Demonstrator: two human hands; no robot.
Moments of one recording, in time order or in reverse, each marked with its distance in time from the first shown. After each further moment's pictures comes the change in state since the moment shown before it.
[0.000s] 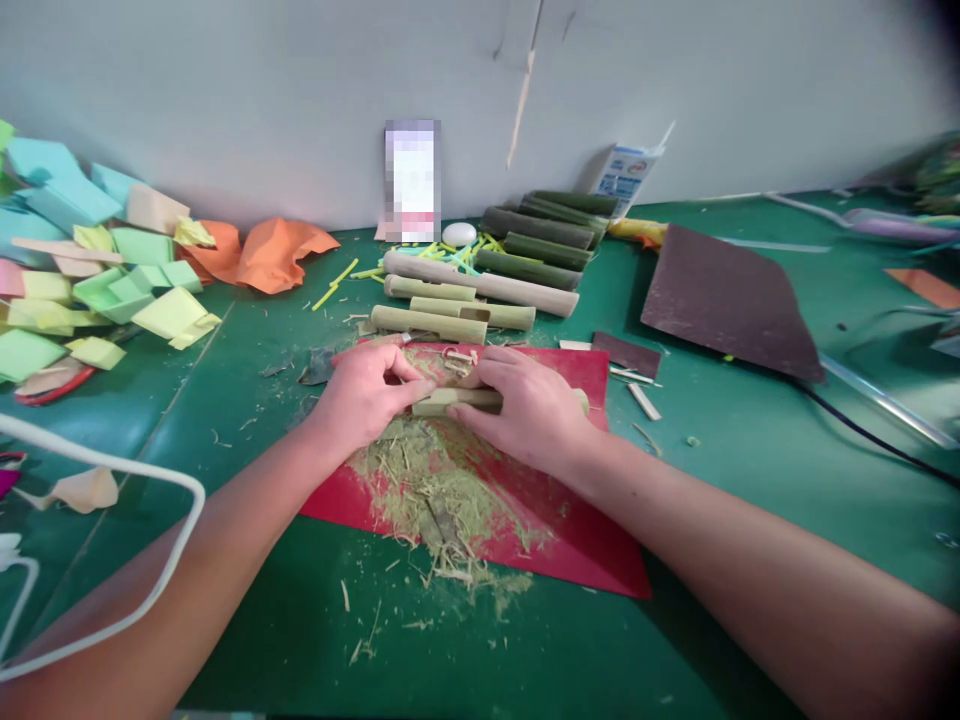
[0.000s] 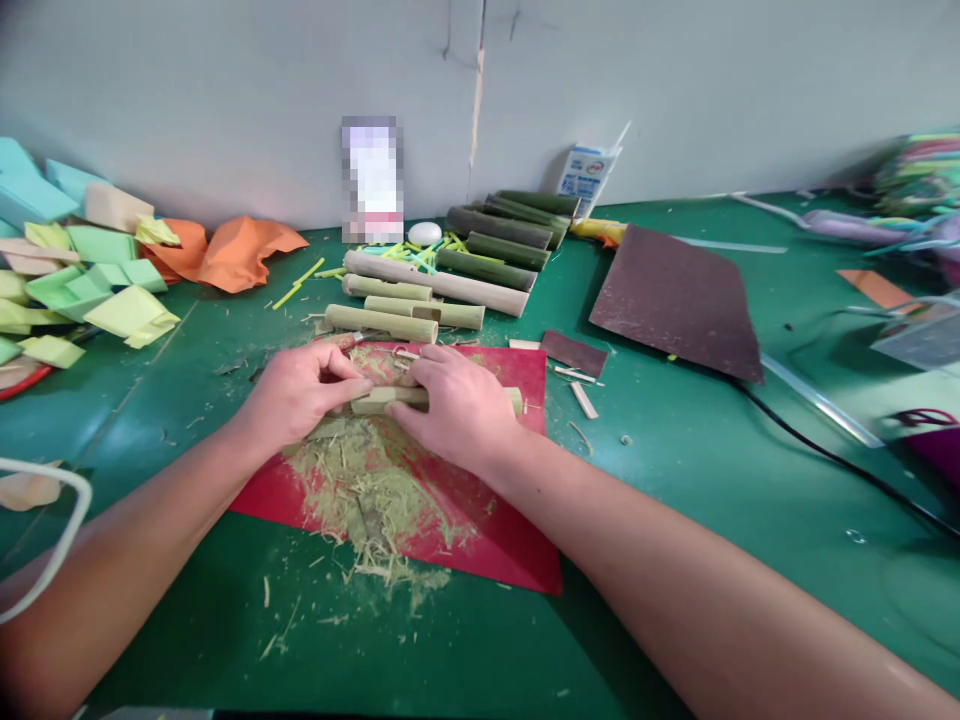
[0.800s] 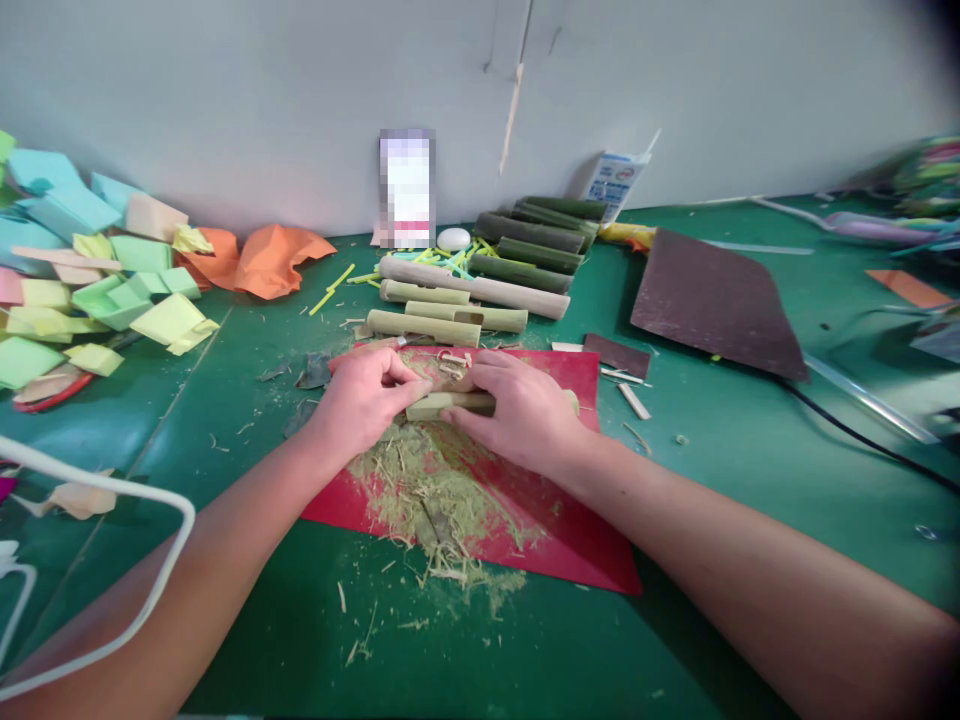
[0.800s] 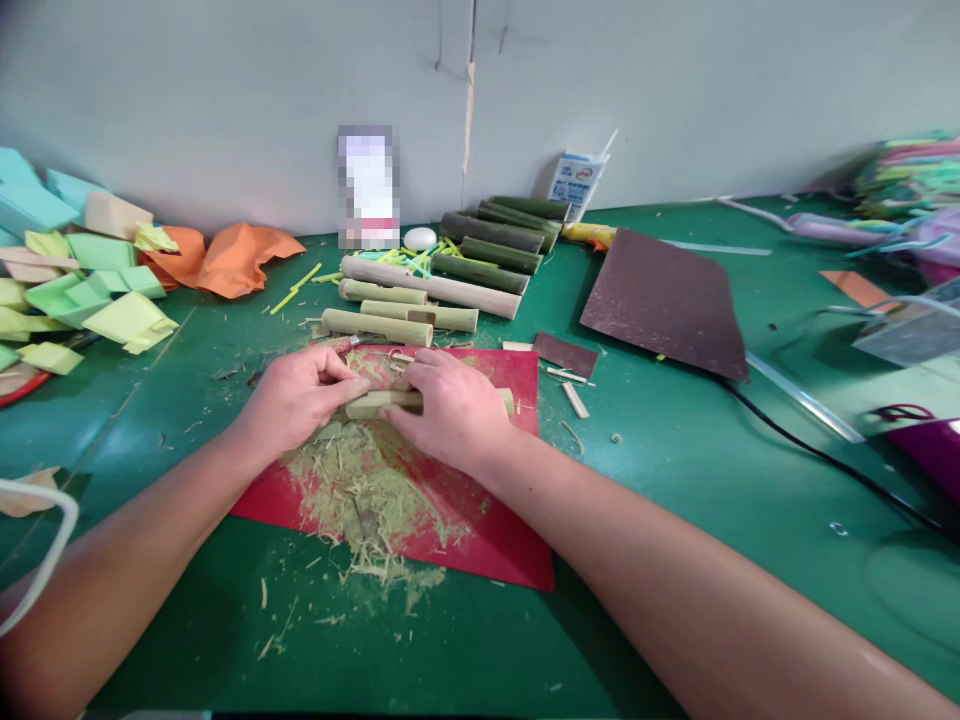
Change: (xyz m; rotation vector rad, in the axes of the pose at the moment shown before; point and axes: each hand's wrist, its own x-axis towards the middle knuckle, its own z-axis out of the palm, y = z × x) left_hand -0.002 0.003 0.003 0.020 0.051 0.062; right_hand 0.000 -0.001 -0.001 0.029 -0.009 0.025
